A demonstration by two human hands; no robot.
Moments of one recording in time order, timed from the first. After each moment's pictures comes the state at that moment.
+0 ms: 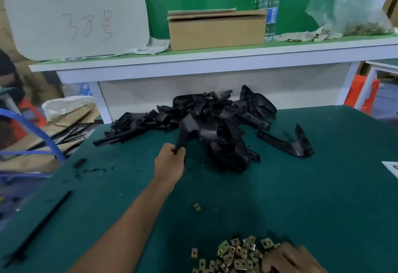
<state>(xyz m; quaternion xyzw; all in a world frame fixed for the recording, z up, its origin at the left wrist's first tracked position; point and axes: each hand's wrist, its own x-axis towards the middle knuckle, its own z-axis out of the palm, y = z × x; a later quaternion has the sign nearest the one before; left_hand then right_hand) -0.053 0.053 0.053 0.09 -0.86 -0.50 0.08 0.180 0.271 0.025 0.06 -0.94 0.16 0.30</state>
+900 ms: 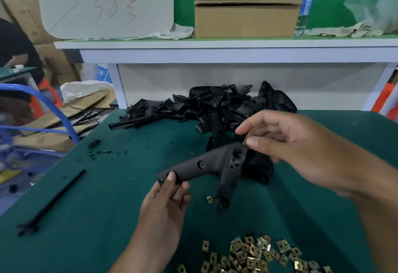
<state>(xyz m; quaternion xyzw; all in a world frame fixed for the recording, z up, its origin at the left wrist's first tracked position) 0.081 0.031 0.041 0.11 -0.35 -0.93 0.03 0.079 0.259 0.180 0.21 -0.87 0.45 0.01</state>
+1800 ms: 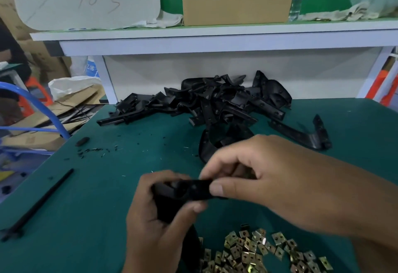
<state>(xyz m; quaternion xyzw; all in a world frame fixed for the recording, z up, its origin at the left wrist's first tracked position) 0.116 0.041 0.058 -0.19 -0.68 -0.64 0.31 0.104 0.230 0.178 0.29 -0.91 0.29 -0.07</state>
